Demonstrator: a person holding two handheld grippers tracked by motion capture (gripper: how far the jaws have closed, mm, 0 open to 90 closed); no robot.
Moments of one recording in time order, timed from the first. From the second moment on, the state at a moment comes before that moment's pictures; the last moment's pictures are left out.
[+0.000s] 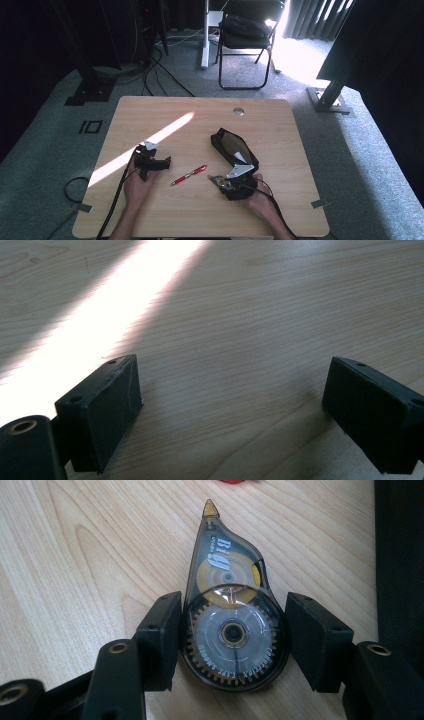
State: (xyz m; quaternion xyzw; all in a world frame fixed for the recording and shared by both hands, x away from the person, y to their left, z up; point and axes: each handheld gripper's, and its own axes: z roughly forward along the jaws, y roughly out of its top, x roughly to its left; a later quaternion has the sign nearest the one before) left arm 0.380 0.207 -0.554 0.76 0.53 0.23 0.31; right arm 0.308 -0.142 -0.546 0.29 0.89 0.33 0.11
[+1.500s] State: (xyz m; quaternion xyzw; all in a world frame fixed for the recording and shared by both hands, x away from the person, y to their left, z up) left arm 0.380 0.207 -0.554 0.76 0.53 0.23 0.31; right arm 0.294 -0.150 -0.505 0.29 0.86 0.39 0.16
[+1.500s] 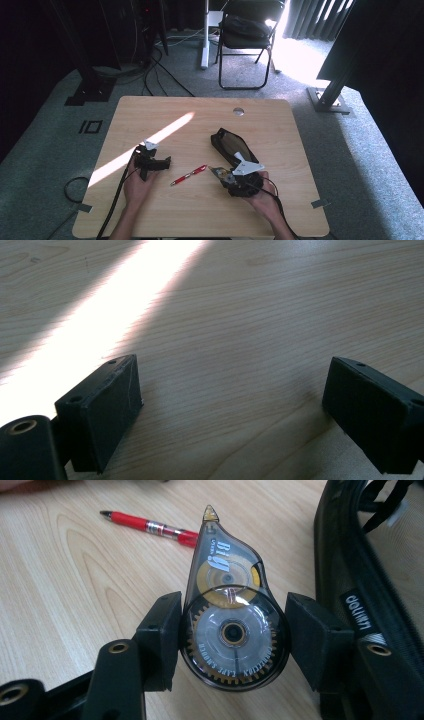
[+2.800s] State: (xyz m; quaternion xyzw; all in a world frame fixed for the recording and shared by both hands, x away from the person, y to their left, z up) left arm 0.380 0.207 -0.554 0.76 0.53 0.23 0.31; right arm 0.296 -0.163 -0.470 0.29 0.84 0.41 0.19
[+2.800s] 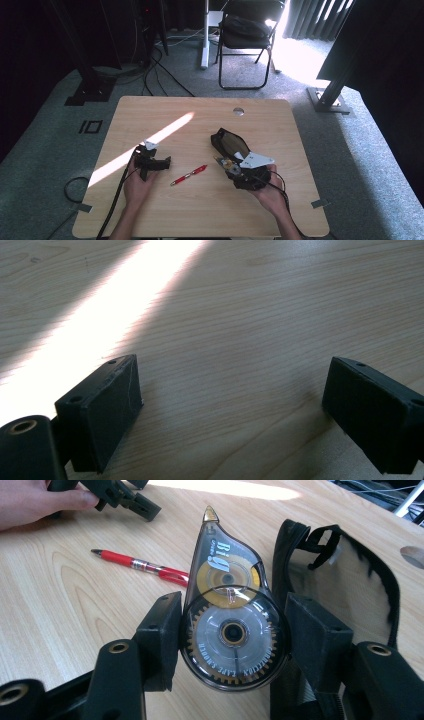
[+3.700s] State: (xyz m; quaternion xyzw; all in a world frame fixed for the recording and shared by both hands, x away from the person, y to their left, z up) left arm 0.380 0.207 -0.554 0.76 0.53 0.23 0.31; right arm 0.303 -0.169 -0.453 0.30 0.83 0.42 0.21
